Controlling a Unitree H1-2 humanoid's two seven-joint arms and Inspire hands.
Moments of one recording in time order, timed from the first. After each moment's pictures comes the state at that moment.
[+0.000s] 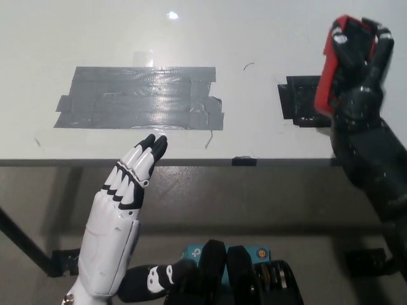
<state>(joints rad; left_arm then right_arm) -0.02 0.05 -0.18 -0.59 0.69 -0.29 0.06 -1.14 -0.19 0.25 1.23 0.21 -0.17 -0.71</state>
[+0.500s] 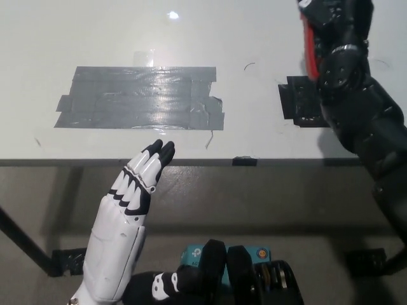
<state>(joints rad) 0.00 0.05 -0.19 -0.59 0.69 -0.31 0.06 -1.29 -0.17 0.48 1.41 -0.02 -0.25 -0.66</state>
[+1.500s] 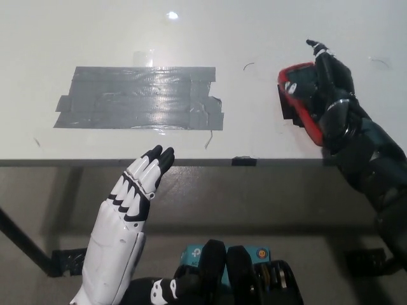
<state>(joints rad) 0.01 0.05 -0.18 -0.57 0.69 -0.35 0.06 -1.16 -0.18 0.50 1.45 -0.22 -0.14 -0.36</state>
